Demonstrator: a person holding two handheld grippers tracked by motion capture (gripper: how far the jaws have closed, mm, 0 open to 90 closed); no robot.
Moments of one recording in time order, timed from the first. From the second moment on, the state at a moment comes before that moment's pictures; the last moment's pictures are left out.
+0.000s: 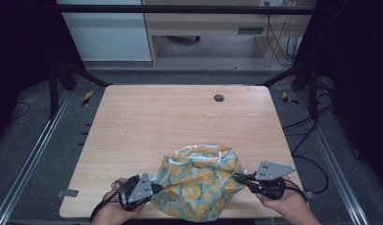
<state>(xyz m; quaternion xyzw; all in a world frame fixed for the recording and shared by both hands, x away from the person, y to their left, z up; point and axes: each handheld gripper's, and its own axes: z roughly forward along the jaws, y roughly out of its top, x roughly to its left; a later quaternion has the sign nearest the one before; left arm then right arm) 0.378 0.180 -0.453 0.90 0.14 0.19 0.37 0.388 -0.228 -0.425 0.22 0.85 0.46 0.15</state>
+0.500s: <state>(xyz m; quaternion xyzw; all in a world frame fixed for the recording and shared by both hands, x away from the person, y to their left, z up) 0.376 0.186 -0.456 0.89 0.14 0.19 0.38 0.378 -0.227 -0.444 0.20 0.86 0.46 0.12</state>
